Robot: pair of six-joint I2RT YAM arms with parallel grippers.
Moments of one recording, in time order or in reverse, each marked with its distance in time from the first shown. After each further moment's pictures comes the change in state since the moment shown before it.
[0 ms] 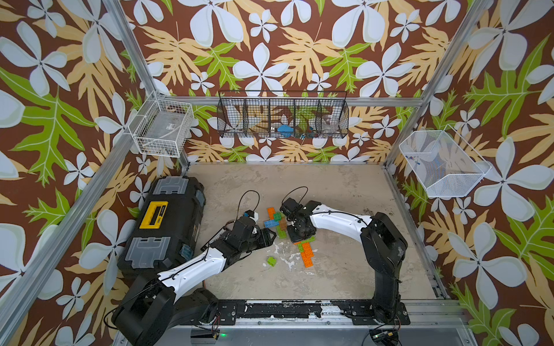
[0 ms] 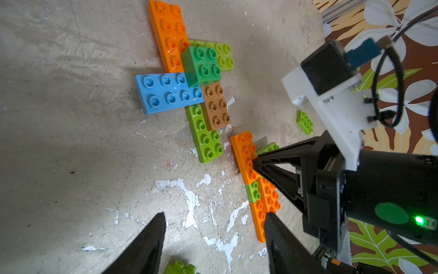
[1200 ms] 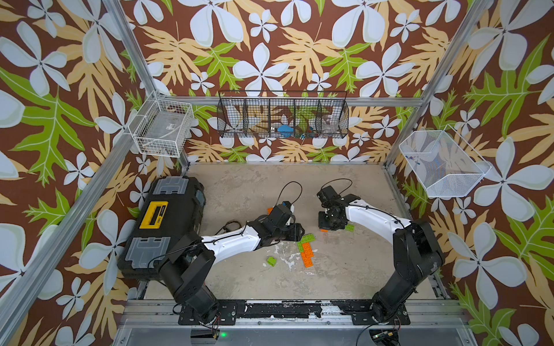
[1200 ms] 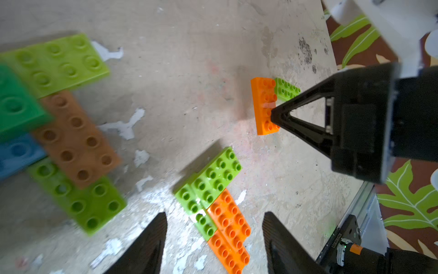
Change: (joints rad) left arm -0.196 0.365 0.355 -0.055 -0.045 0.121; right arm -0.276 -0.239 -0.195 0.063 0.006 0.079
